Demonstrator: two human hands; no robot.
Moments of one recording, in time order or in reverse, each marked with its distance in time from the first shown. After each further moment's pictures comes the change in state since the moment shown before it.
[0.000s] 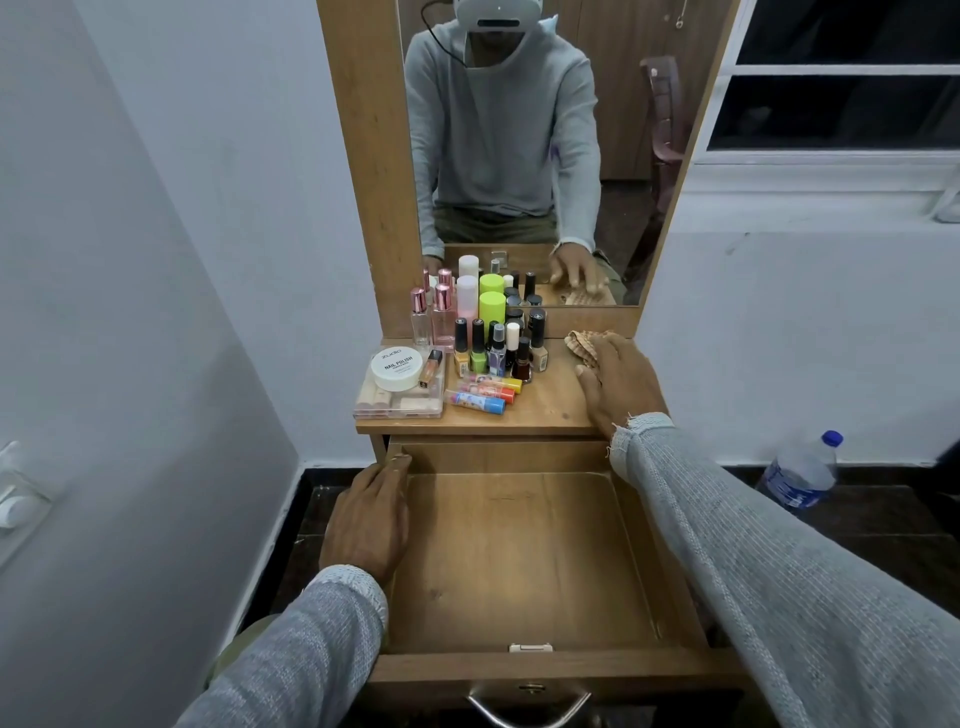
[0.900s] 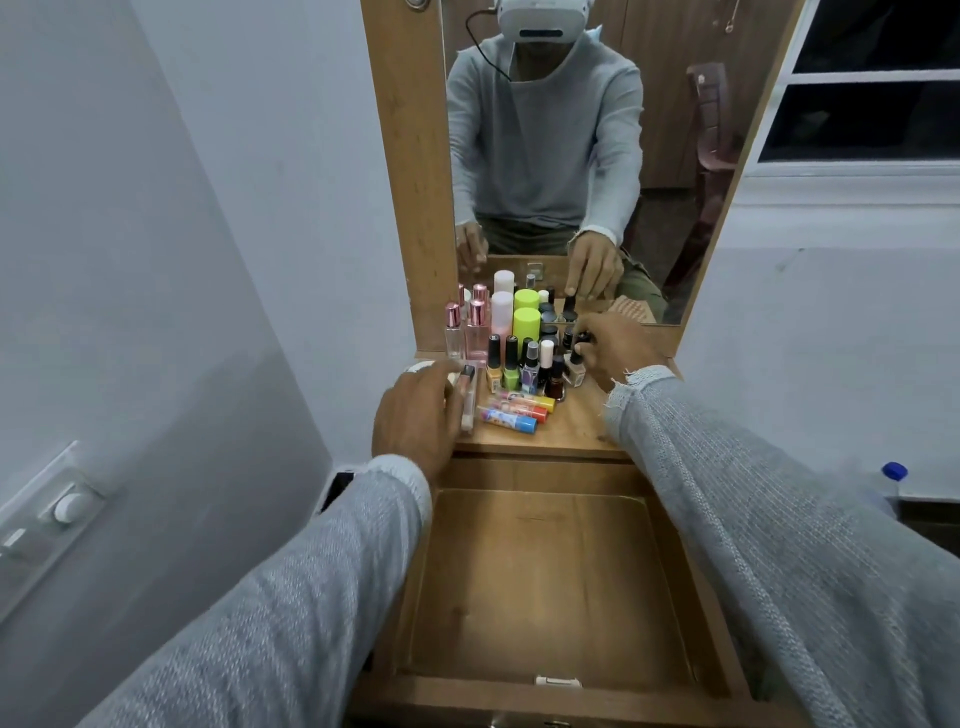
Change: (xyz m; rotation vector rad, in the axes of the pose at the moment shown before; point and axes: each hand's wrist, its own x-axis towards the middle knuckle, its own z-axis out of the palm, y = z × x) left_hand 0.066 0.077 -0.077 -0.070 0.319 0.152; right_hand 0.065 -0.053 -0.025 0.028 -0.137 -0.095
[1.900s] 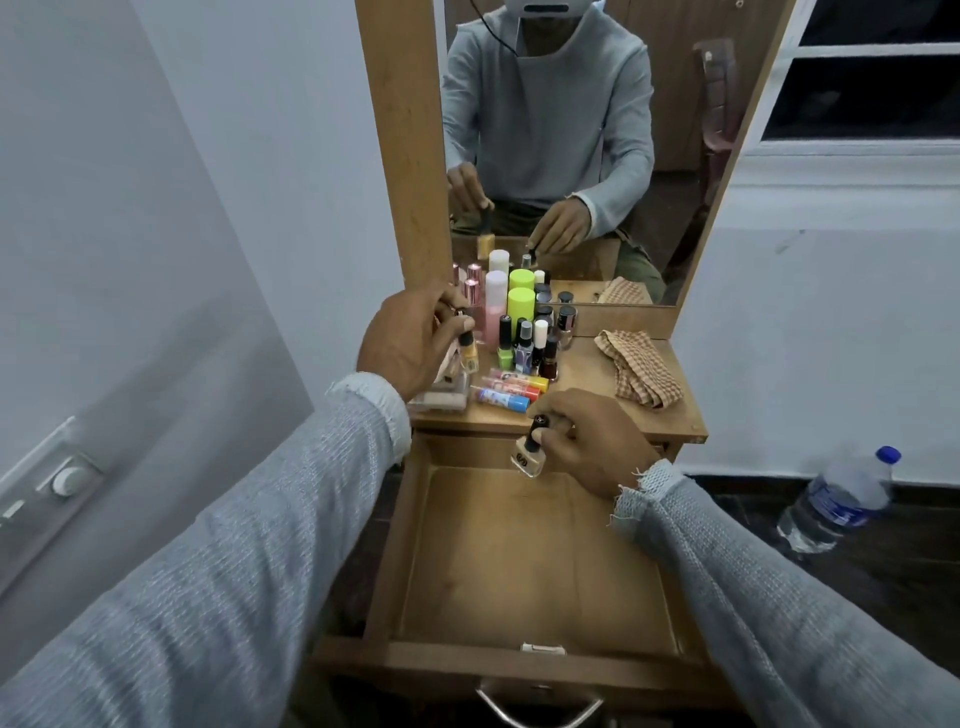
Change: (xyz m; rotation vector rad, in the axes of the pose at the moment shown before) left_hand 0.040 0.021 -0.040 -0.214 -0.040 0.058; right_hand -0.114 -0.031 0.001 0.301 -0.181 -0.192
